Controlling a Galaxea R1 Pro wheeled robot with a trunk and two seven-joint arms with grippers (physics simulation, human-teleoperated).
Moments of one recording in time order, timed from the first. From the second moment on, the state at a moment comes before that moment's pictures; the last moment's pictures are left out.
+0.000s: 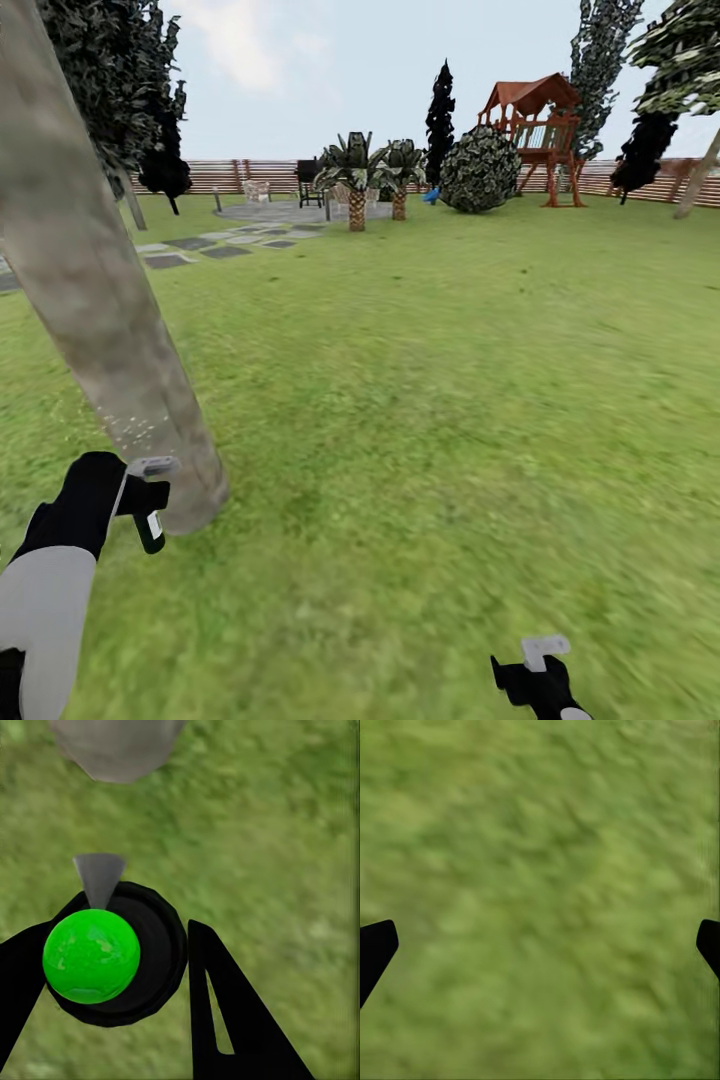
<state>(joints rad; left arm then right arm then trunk) -0.84 0.22 0.34 -0.83 -0.45 1.01 -0.39 -0.50 -0.10 -0.04 -0.05 0.12 -0.33 -0.01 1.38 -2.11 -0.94</state>
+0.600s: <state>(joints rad) -0.84 0.22 0.33 -0.83 -0.45 1.01 -0.38 -0.50 -0.10 -0.04 -0.05 0.12 -0.33 -0.01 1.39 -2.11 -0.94</state>
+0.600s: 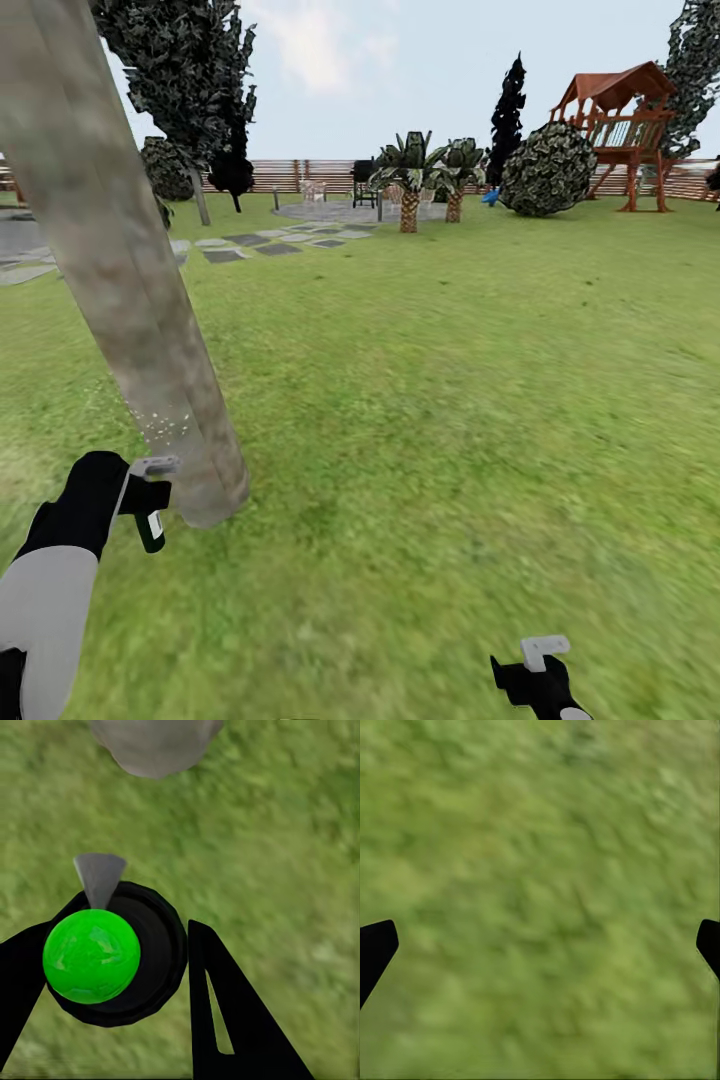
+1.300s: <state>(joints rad) -0.84 0.22 0.33 -0.83 -0.45 1.01 -0.38 -0.50 -0.10 -0.04 -0.05 0.12 -0.33 -0.01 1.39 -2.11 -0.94</state>
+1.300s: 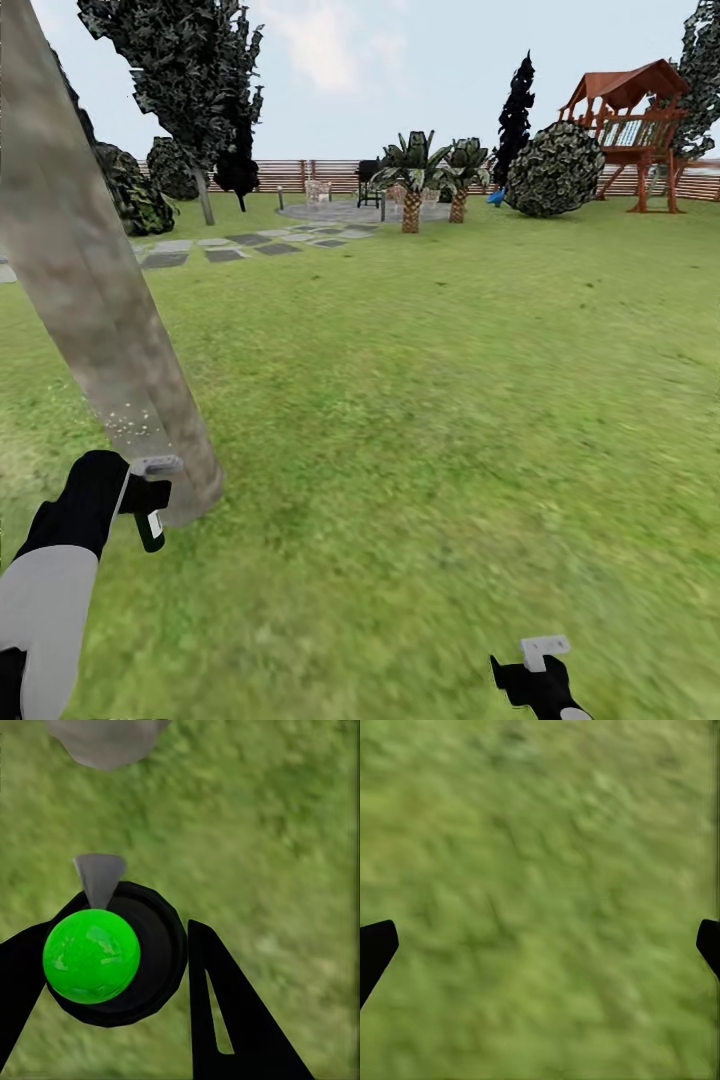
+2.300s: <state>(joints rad) -0.94 0.26 0.33 -0.83 -0.48 1.02 -0.39 -0.50 -0.10 -0.04 -0.06 0.12 -0.33 -0.01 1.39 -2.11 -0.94</state>
